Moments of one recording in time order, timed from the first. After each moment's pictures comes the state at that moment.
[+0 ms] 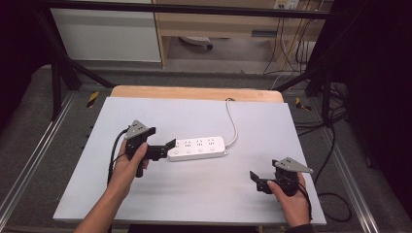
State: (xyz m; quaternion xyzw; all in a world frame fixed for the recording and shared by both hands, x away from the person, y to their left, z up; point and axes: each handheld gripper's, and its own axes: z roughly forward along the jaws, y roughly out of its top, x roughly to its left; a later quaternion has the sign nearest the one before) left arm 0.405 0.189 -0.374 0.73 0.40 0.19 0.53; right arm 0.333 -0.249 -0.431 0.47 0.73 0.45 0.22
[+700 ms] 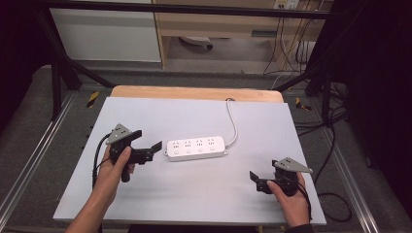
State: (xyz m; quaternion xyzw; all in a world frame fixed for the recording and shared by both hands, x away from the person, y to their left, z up) left arm 0.388 0.227 -0.371 0.71 0.42 0.20 0.53; right arm 0.334 -0.248 -0.431 0.47 0.73 0.45 0.22
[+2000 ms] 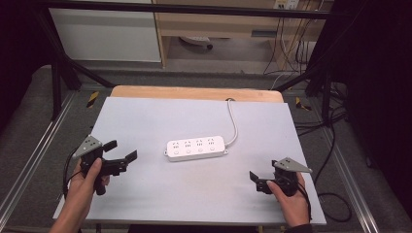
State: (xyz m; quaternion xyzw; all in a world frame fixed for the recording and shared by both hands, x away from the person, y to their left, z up) left arm 0.354 0.290 -0.380 0.70 0.45 0.20 0.52; right arm 0.334 -0.248 -0.432 0.47 0.73 0.44 0.22
